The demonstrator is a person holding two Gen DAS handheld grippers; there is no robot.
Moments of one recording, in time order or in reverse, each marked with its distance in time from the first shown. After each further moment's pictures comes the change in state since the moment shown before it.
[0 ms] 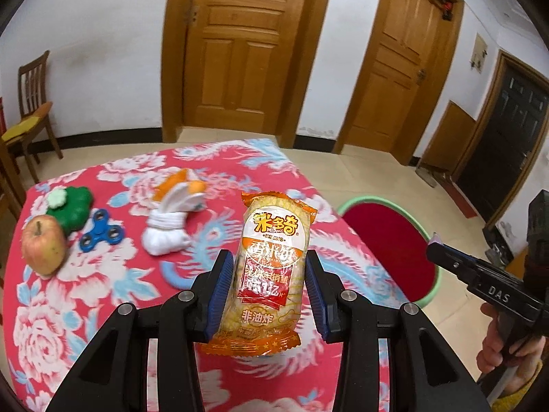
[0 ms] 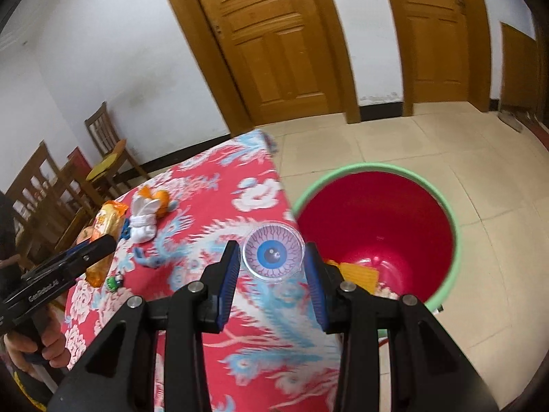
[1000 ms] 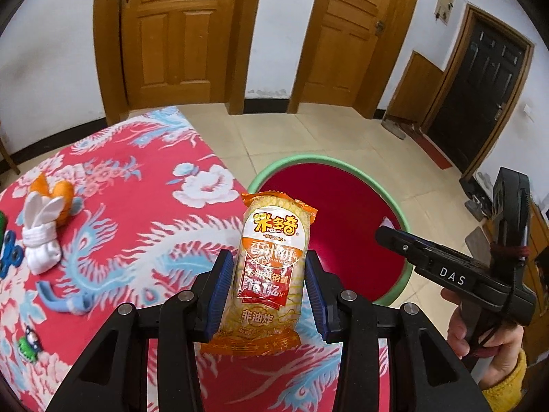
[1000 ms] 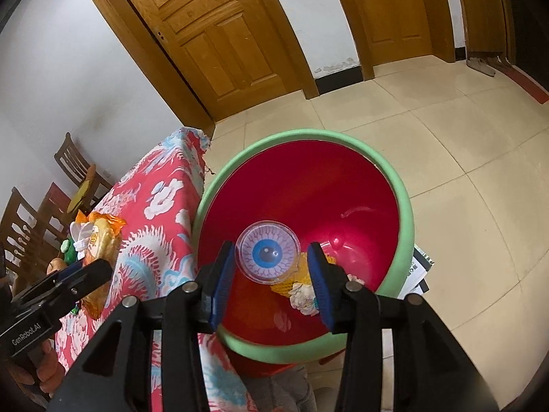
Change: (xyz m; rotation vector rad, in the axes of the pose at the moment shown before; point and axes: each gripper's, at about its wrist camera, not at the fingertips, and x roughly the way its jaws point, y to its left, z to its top) left arm 0.083 -0.103 0.001 0.139 0.155 -0.118; right arm 0.040 -0.110 -0.008 0.188 0.053 -0.046
